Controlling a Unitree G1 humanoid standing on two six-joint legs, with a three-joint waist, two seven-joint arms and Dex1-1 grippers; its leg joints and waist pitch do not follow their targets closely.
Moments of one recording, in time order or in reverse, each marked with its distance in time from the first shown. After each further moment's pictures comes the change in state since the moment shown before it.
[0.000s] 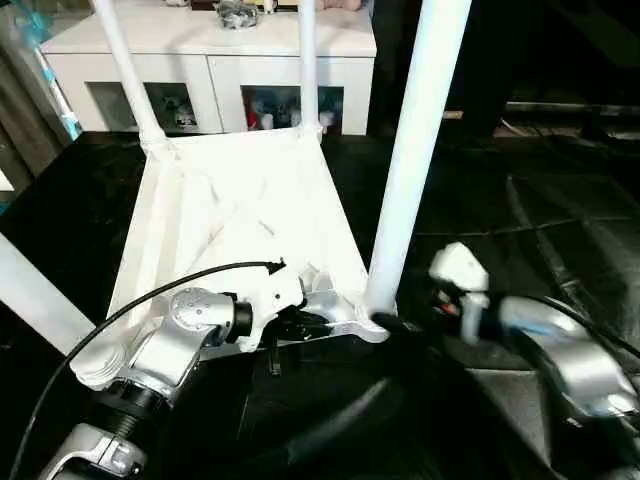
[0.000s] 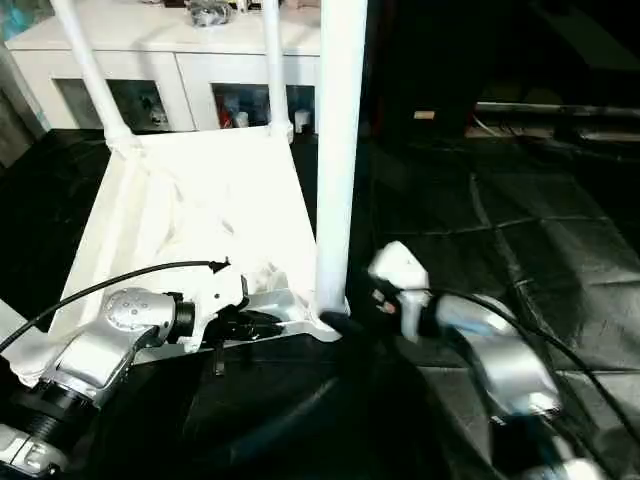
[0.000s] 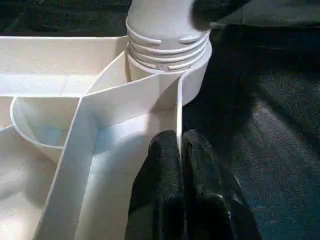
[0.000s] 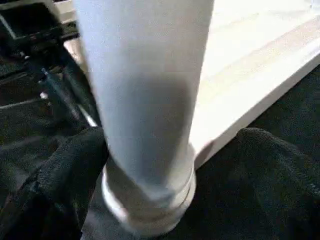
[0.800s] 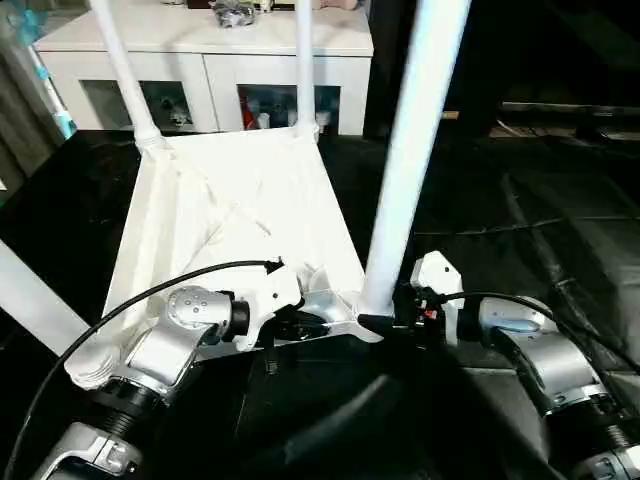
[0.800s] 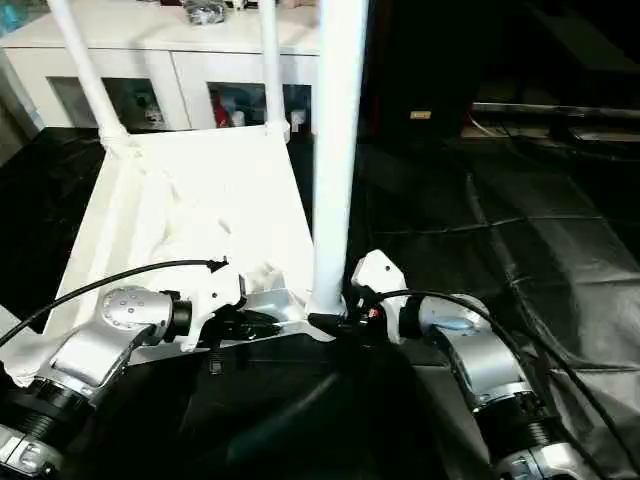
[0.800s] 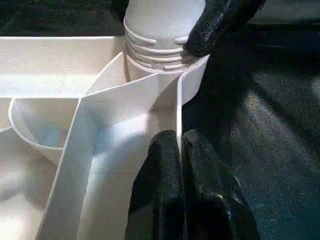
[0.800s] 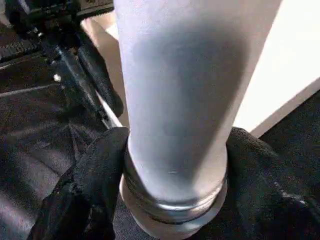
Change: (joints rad) left arm -0.001 0.003 0.011 -0.010 0.006 0.027 0.026; right arm -0.030 0.062 0.032 0.133 -0.038 -0.079 0.033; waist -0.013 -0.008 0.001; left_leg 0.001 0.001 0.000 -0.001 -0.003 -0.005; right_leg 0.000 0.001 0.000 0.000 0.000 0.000
